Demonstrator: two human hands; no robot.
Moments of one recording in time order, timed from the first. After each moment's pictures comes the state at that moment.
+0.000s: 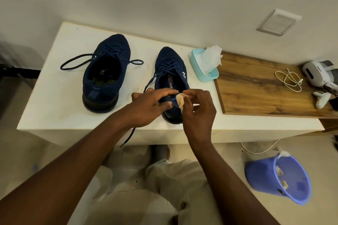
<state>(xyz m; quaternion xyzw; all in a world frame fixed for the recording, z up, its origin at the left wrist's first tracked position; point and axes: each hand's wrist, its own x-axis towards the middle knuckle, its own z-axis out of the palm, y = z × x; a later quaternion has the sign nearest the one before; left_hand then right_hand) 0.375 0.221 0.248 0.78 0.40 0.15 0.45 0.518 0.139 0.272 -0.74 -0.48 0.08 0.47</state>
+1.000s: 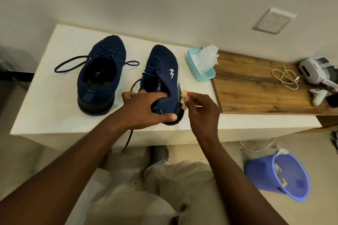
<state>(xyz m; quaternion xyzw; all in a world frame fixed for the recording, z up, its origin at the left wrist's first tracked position) 0.373 0.218 0.256 0.83 0.42 0.12 0.35 0.547 0.135 0.270 -0.74 -0.48 0.12 0.45</state>
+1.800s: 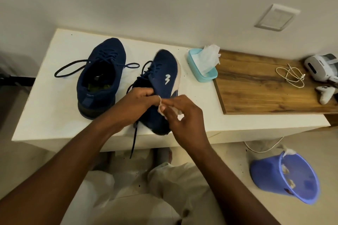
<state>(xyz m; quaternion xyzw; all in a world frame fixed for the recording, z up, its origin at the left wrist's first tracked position) 0.365 0.223 0.286 0.60 0.44 0.23 0.63 0.504 0.133 0.286 -0.67 -0.60 0.18 0.40</state>
